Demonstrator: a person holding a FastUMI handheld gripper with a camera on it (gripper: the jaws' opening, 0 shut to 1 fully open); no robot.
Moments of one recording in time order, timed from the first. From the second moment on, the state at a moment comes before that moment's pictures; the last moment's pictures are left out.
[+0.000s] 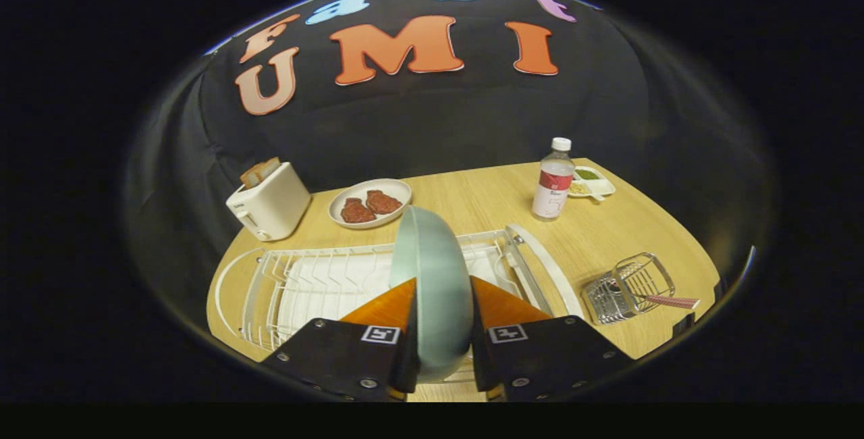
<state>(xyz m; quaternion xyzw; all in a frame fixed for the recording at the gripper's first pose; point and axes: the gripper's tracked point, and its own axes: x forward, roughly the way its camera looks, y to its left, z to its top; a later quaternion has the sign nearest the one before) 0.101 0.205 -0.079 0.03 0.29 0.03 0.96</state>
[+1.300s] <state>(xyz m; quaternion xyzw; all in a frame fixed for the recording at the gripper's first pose) 0.004 0.196 -0.009 0.07 0.25 0.12 0.96</state>
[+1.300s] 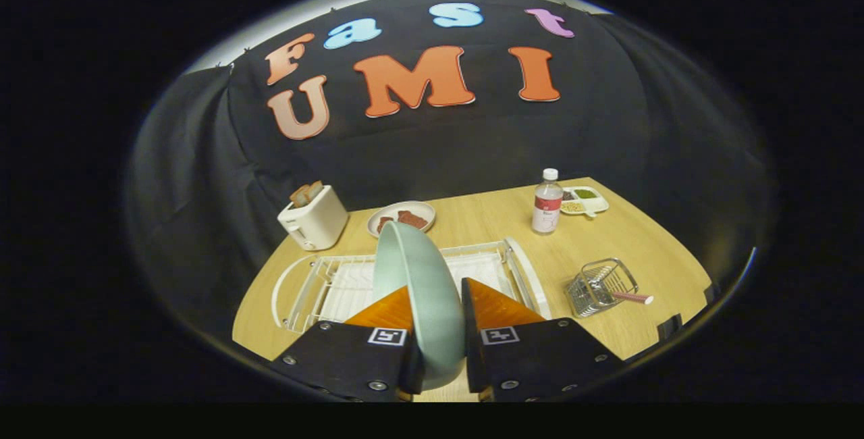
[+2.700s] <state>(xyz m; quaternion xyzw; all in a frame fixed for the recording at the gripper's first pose) -0.096 0.161 -0.207 0.28 0.40 0.17 0.86</state>
